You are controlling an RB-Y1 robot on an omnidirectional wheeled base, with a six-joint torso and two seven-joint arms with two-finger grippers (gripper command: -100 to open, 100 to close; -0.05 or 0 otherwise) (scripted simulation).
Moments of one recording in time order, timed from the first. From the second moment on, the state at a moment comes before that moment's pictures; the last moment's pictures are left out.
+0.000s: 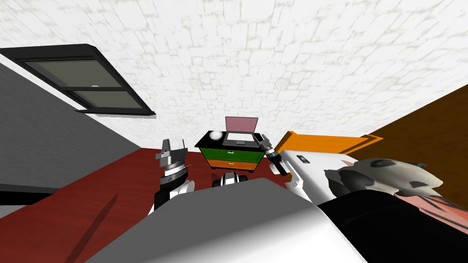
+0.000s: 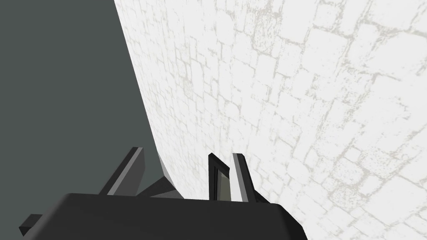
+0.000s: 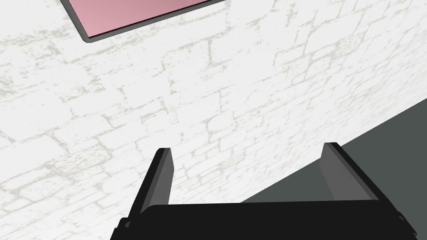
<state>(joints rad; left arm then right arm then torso) 0.53 0.01 -0.02 -2.22 0.12 -0.64 0.13 0.36 -0.35 -0.20 -1.93 0.45 -0.54 0.61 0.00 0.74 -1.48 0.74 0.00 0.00</state>
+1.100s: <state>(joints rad) 0.53 0.01 -0.02 -2.22 0.12 -0.64 0.13 0.28 -0.51 -0.34 -1.75 0.70 -0.54 0.89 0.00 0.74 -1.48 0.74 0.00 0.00</state>
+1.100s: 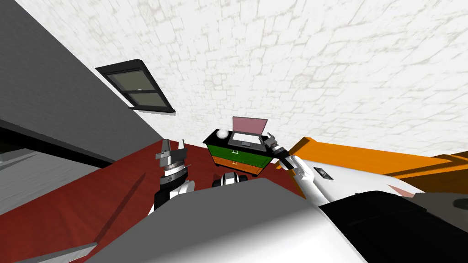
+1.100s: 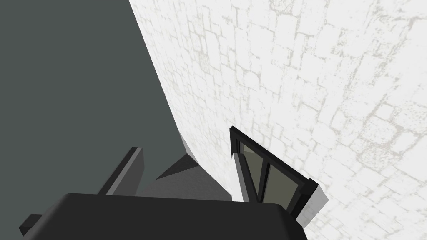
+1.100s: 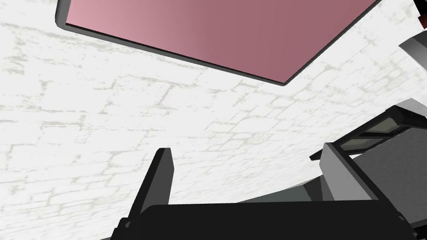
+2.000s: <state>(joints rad) 0.53 0.01 -0.02 -2.22 0.12 -0.64 0.13 0.21 -0.64 -0.46 -1.57 0.92 -0.53 1.11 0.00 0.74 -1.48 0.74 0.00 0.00</state>
